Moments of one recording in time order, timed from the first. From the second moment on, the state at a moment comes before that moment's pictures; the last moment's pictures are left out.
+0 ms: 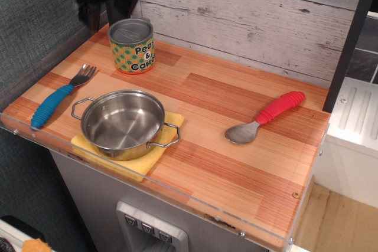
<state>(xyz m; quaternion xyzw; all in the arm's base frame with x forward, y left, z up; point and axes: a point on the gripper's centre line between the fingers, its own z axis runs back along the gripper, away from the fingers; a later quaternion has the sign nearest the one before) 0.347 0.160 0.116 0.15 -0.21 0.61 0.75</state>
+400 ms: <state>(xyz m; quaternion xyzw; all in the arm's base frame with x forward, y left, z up) 0.362 0.182 0.105 0.17 -0.22 0.62 0.73</state>
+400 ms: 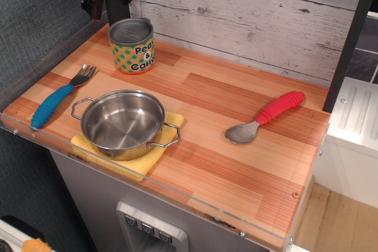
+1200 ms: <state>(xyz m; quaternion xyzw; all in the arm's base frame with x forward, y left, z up) 0.384 0.188 0.078 0.18 -0.25 0.61 0.73</state>
